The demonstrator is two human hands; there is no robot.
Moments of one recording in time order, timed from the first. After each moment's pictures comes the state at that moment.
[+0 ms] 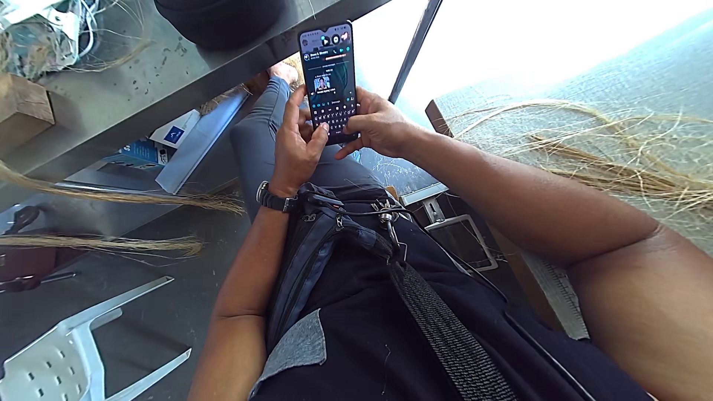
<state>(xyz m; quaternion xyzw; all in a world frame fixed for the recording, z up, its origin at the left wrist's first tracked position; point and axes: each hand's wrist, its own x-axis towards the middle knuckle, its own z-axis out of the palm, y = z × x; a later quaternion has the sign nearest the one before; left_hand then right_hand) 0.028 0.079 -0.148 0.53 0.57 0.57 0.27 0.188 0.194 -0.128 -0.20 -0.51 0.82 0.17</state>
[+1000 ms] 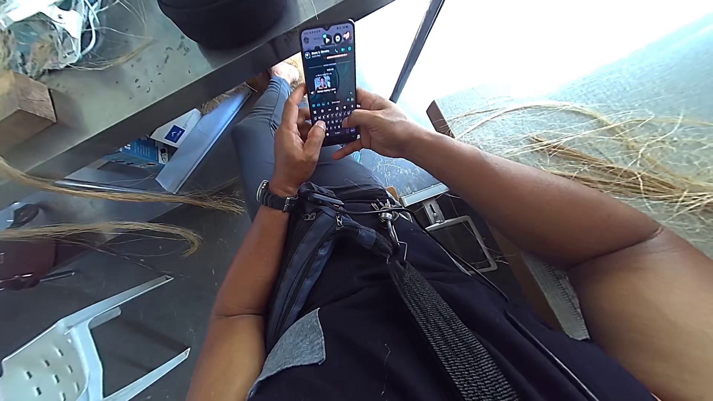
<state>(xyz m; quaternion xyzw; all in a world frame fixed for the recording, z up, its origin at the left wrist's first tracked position) 0.025 0.077 -0.147 0.55 0.56 0.57 0.24 0.188 0.194 -0.125 -0.18 -0.48 0.84 0.16</state>
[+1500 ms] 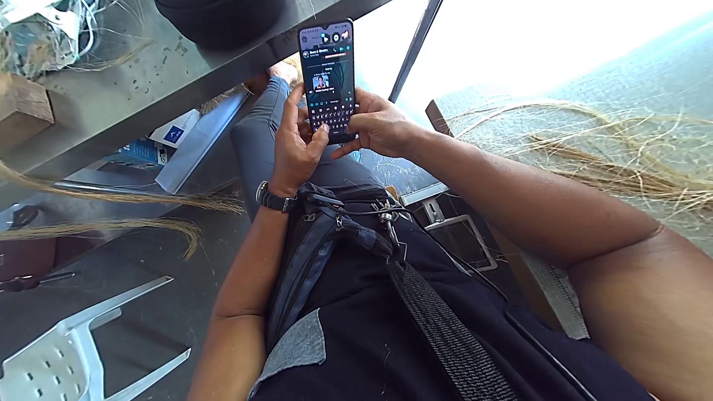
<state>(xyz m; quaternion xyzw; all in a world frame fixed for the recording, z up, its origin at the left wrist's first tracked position) 0.028 0.078 -0.148 0.54 0.55 0.58 0.27 0.189 0.195 -0.129 -0.17 -0.49 0.84 0.16</state>
